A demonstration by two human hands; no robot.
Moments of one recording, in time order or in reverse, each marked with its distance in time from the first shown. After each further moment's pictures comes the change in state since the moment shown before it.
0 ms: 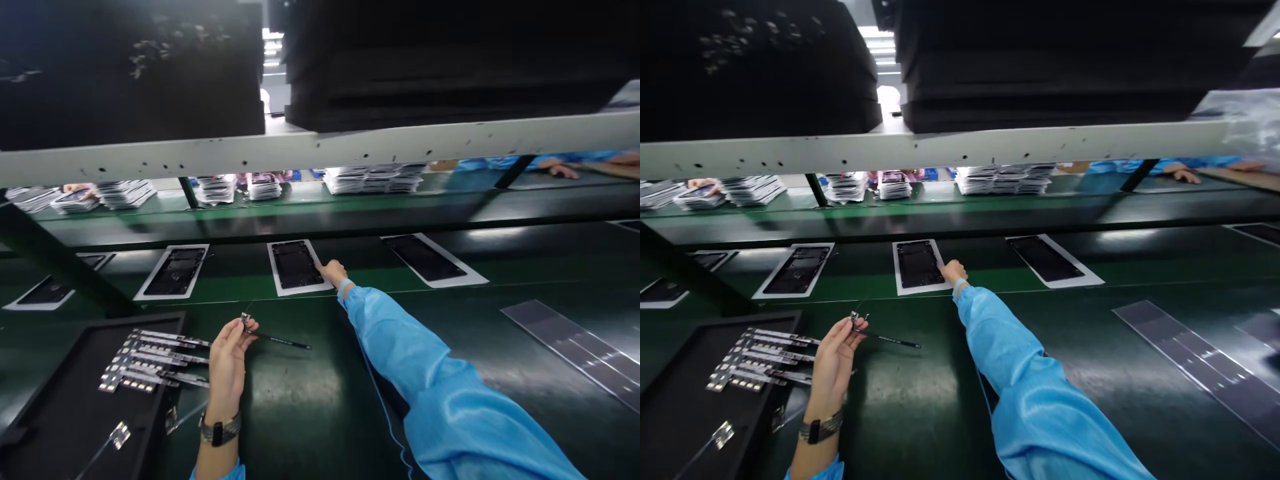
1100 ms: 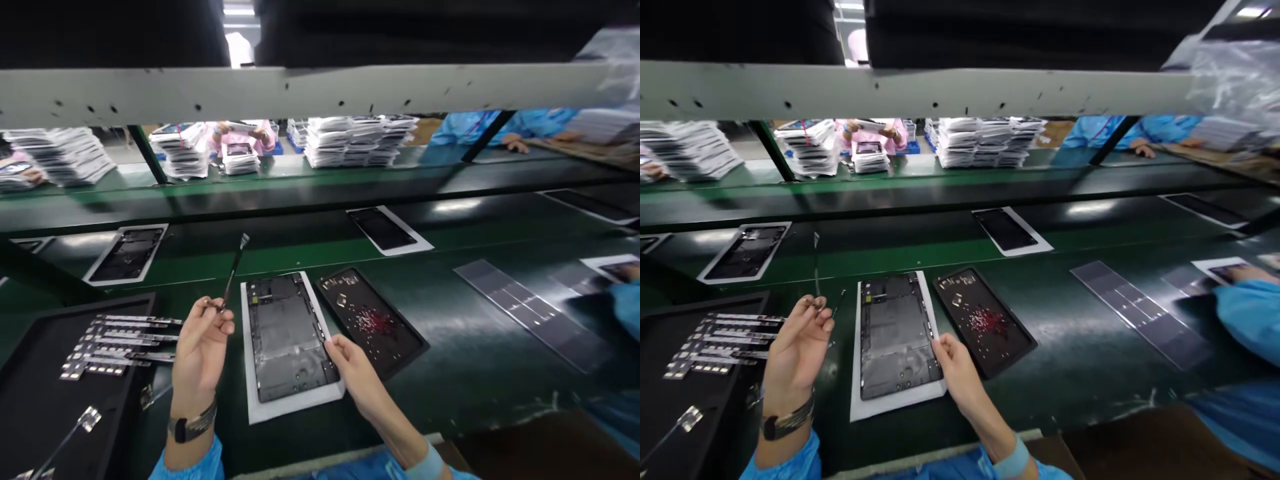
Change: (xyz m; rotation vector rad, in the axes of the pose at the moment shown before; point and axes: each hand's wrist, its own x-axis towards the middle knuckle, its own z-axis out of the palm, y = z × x) left_hand -0.036 0.029 0.015 -0.229 -0.126 -0.074; right_hand -0.230 0.174 0.027 0.821 -0.252 -0.249
